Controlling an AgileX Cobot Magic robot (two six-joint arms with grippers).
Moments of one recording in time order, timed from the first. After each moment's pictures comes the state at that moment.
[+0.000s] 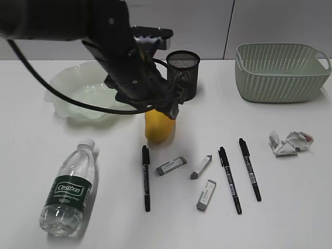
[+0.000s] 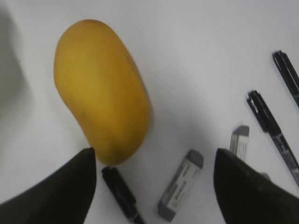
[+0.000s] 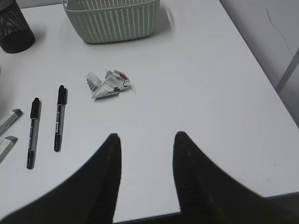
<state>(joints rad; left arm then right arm) -0.70 1.96 -1.47 -0.05 0.71 -0.22 0.02 -0.01 -0.51 -0.06 1.04 0.14</state>
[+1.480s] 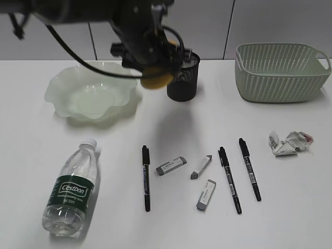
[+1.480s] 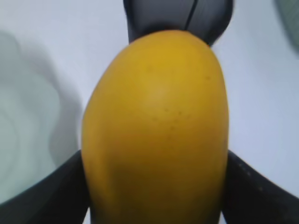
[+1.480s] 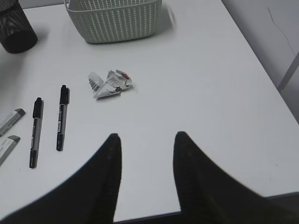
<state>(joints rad) -0.68 2.07 -1.73 0.27 0.70 -0.59 0.02 -0.01 -0.51 -0.05 1.04 0.14</state>
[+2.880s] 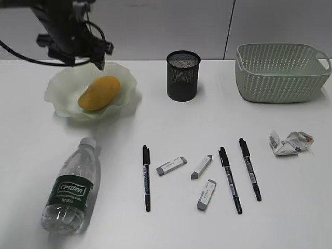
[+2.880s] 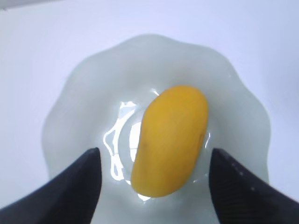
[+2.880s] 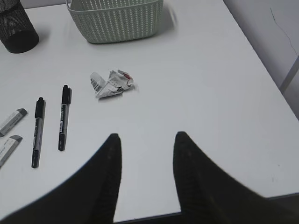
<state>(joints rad) -0.36 2.07 -1.73 0.22 0.80 -0.35 0.02 -0.01 -0.51 -0.05 1.04 0.14</state>
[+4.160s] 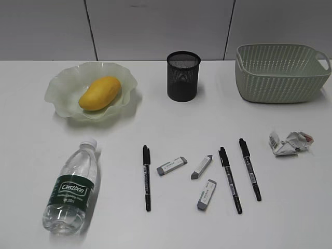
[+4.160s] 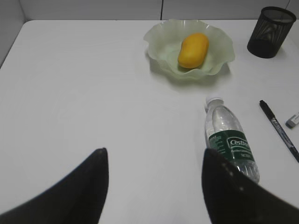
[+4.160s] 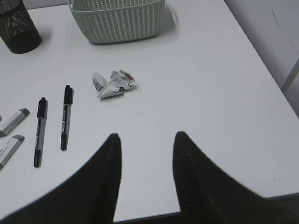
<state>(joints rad) -0.36 -0.01 -0.57 0.21 1.13 -0.28 0.02 -0.01 -0.51 -0.04 1.04 0.14</state>
